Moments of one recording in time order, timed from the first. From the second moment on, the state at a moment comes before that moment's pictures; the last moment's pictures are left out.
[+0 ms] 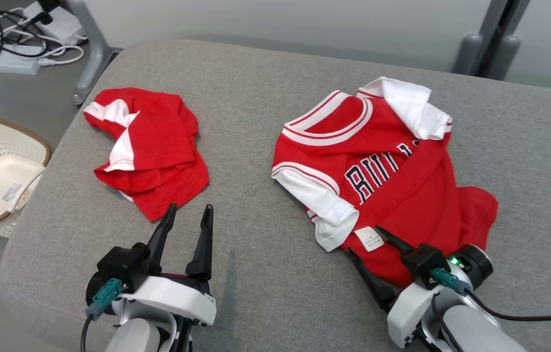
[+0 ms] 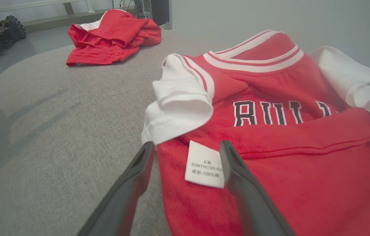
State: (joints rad) left arm -0.19 0.05 -0.26 0.31 -0.40 -0.01 -0.26; right arm -0.40 -0.19 0.63 0.59 0.22 0.13 -0.26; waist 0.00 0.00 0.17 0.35
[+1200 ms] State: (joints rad) left arm -0.20 0.05 -0.26 0.30 -0.42 -0.01 -0.26; right arm -0.36 -0.30 0.11 0.40 0.20 0.13 -0.26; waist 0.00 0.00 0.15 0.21
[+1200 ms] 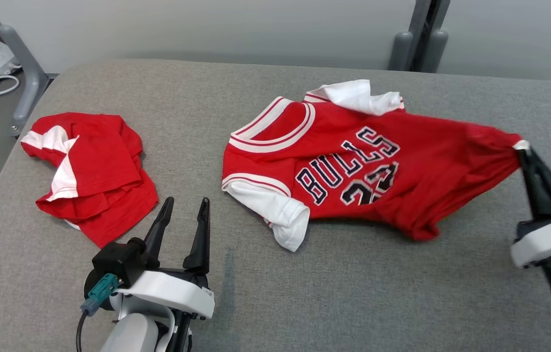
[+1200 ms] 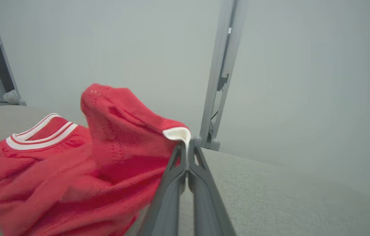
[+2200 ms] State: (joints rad) left arm -0.27 0.05 -0.30 0.32 -0.40 -0.02 -0.26; right arm -0.77 -0.46 0.10 0.84 0.16 0.13 -0.26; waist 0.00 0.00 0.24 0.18
